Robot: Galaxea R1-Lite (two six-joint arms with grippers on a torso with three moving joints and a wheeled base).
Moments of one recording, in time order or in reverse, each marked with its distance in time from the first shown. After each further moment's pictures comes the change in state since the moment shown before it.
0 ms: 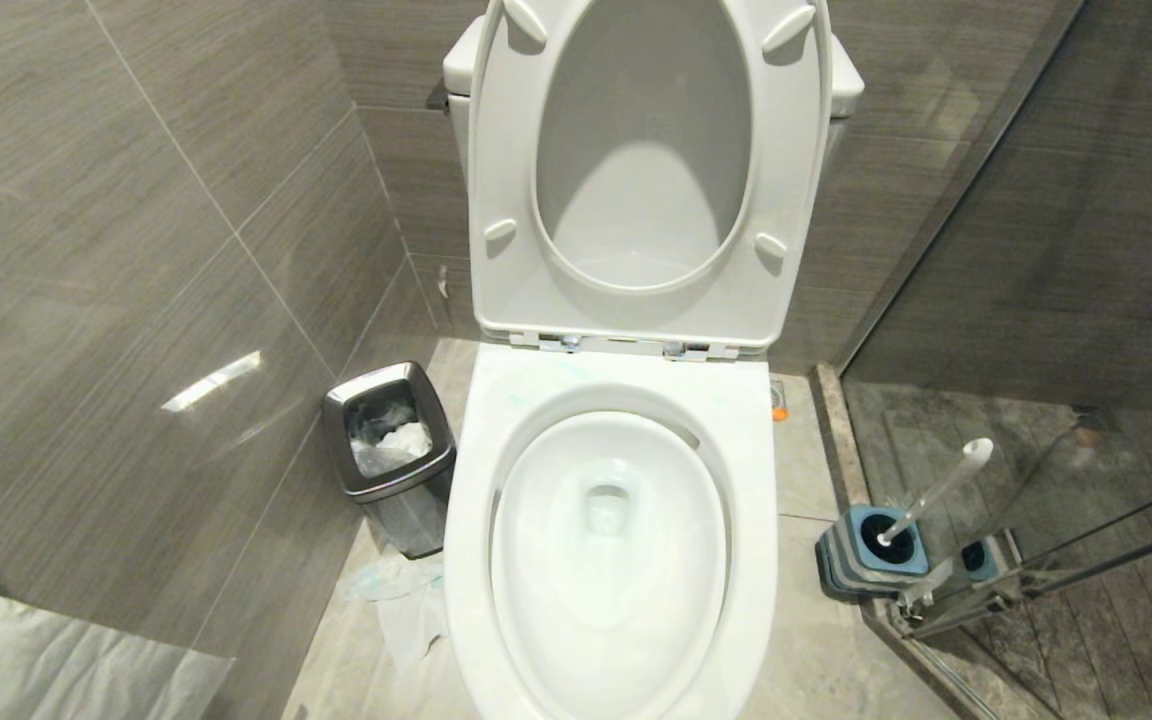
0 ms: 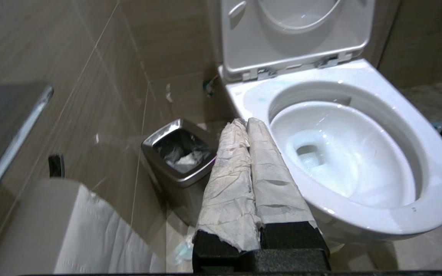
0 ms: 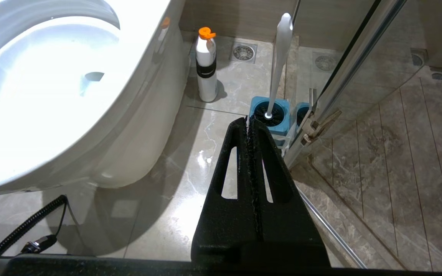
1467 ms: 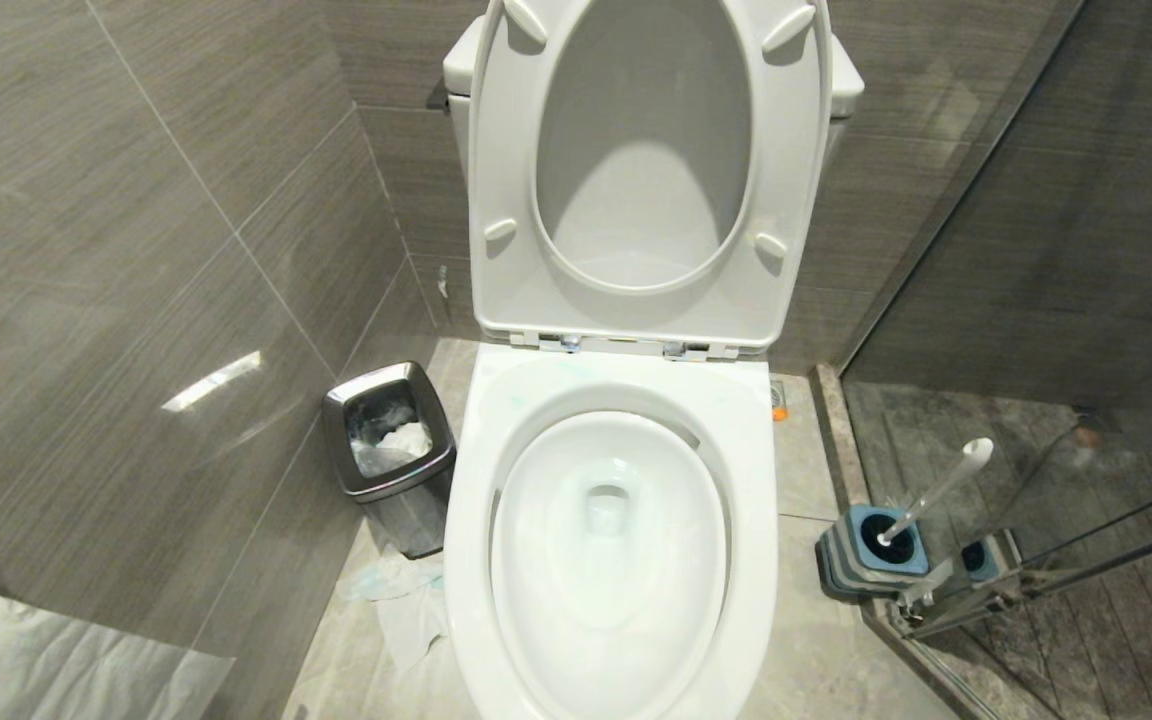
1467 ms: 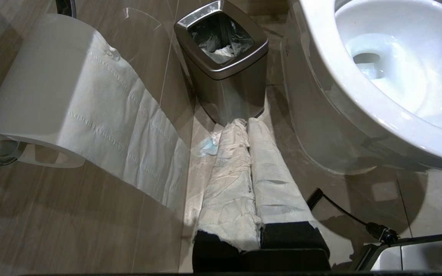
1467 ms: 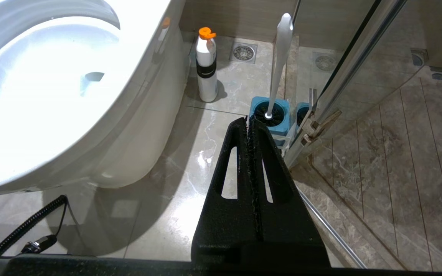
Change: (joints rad) left arm 0.000 0.000 0.035 0.304 0.232 0.006; right arm 0.000 0.000 0.000 0.000 0.000 0.000
